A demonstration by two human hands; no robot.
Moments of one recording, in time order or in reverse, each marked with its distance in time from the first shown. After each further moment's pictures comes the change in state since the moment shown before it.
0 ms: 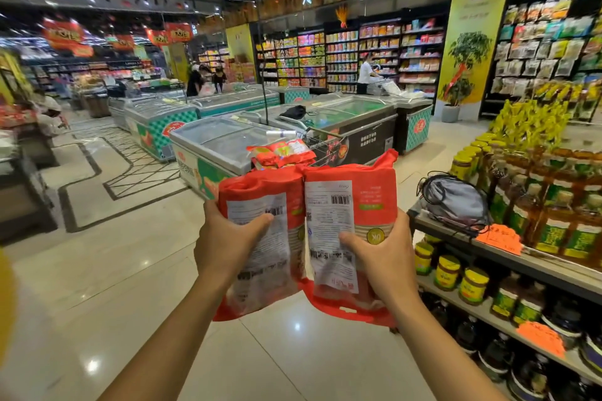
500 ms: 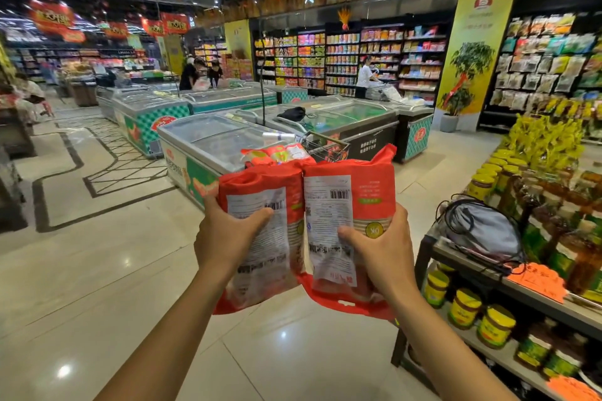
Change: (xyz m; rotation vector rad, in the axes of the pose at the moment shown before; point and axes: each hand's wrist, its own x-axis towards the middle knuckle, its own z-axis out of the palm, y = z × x) left_hand 0.162 -0.028 0.069 -0.050 -0.014 -0.005; right_hand 0.143 0.023 0.108 -0.072 -0.014 -0.063
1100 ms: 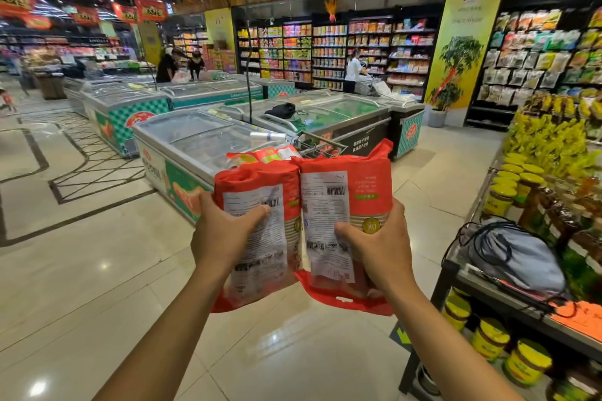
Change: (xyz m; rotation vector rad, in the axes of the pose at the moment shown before) left_hand 0.186 -0.025 0.074 -0.035 -0.033 -0.006; right_hand 0.154 0.029 0.117 -0.051 0.035 0.014
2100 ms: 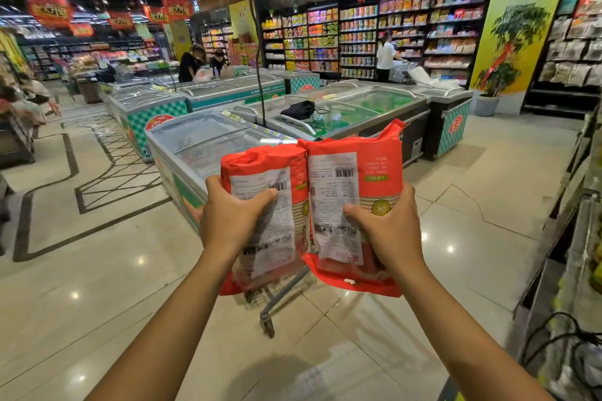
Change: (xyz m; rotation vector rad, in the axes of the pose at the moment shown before) left_hand 0.285 0.033 0.235 0.025 0.109 0.076; right_hand 0.355 0.097 0.113 0.132 -0.054 0.027
